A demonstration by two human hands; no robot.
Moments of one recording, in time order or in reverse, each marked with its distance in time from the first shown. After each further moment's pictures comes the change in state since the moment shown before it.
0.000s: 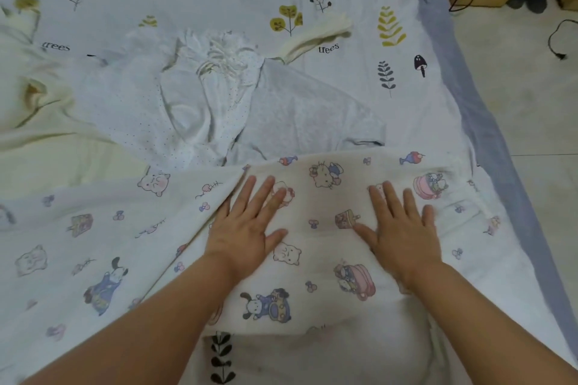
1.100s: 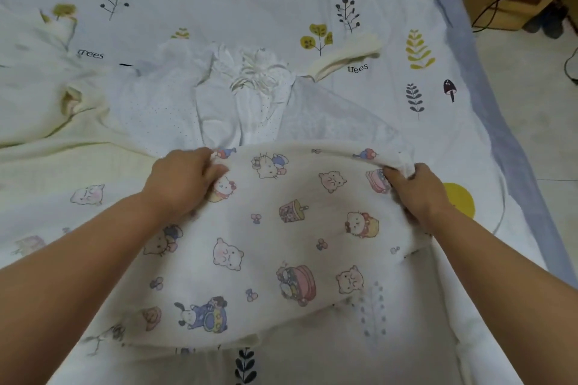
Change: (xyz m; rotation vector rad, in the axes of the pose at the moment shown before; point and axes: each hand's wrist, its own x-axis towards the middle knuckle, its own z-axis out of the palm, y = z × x) left_hand 0.022 -0.117 -0.090 -0.327 0.277 -0.271; right_hand 0.076 -0.028 -0.068 0.872 0.199 0.264
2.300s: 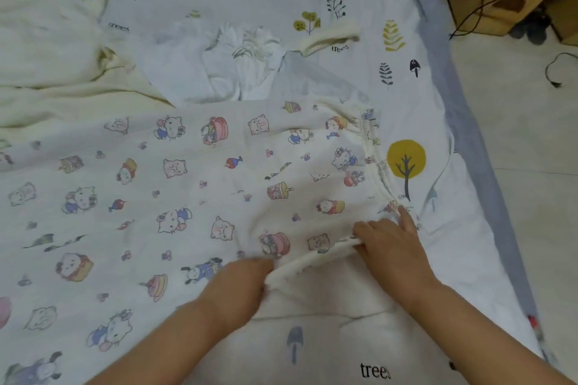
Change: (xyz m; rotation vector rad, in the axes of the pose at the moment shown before) left_hand -0.238 0.090 0.066 -0.093 -0.482 0.126; right_hand -0.184 0.093 -0.025 -0.806 -0.049 -0.769
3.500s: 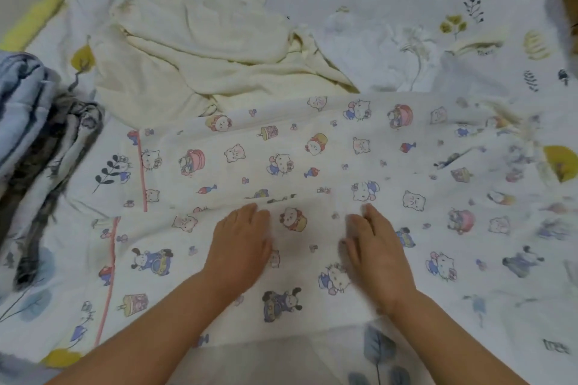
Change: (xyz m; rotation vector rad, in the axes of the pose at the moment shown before) left_hand -0.156 -0.257 -0.065 0.068 0.360 -0.153; right_hand 0.008 -0.327 0.030 0.287 -0.016 0.053
